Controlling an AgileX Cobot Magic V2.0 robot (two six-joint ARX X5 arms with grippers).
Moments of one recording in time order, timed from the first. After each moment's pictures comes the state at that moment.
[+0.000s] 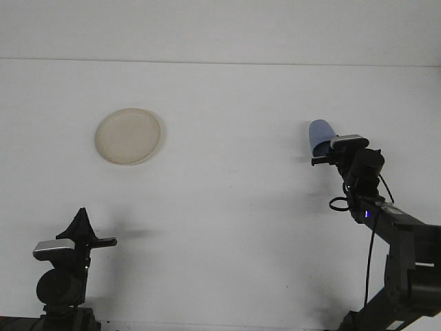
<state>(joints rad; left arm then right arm) -0.02 0.01 0.03 0.11 -0.15 -0.06 -0.09 1.72 0.84 0.63 -0.16 -0.10</state>
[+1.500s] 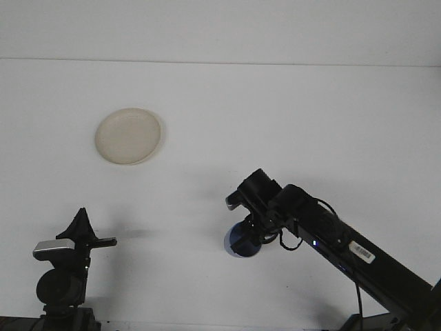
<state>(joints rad) -0.02 0.01 0.03 0.11 -0.15 -0.07 0.74 1.54 1.30 -1.09 -0.13 0.11</state>
